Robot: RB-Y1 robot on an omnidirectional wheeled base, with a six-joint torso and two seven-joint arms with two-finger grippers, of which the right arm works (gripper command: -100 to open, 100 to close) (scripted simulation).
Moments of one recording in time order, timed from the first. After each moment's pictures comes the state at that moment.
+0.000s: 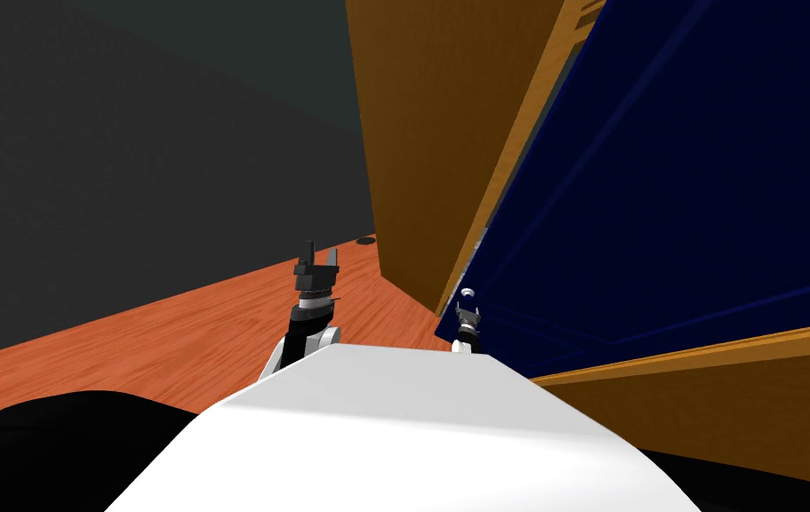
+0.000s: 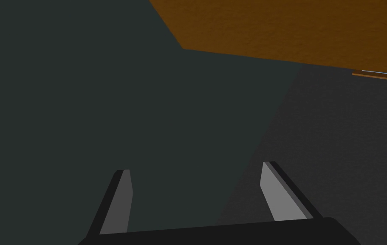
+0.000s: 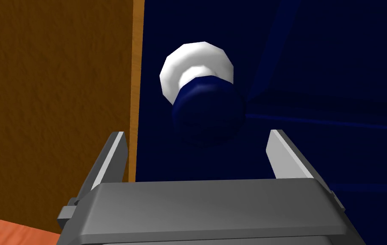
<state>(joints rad) -0.10 -0.12 -0.16 -0.64 -0.41 -0.82 -1.24</state>
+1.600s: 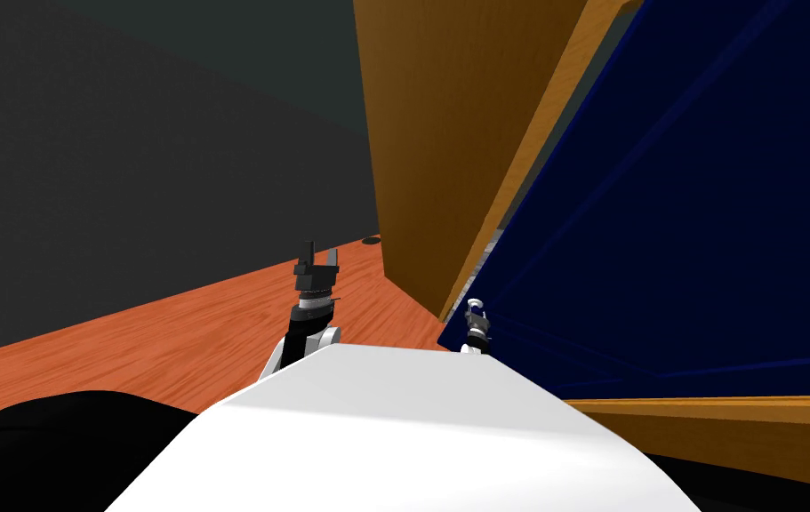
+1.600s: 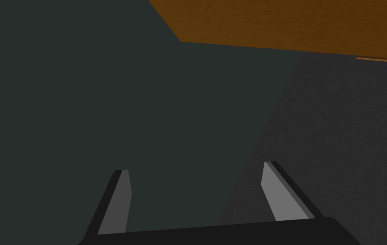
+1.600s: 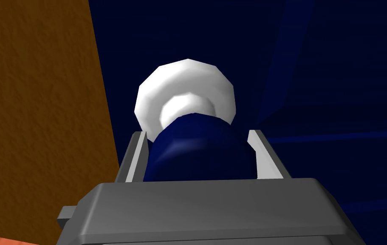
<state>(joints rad) -0.07 -0.19 -0.17 -0.65 -0.45 -0.82 -1.40</state>
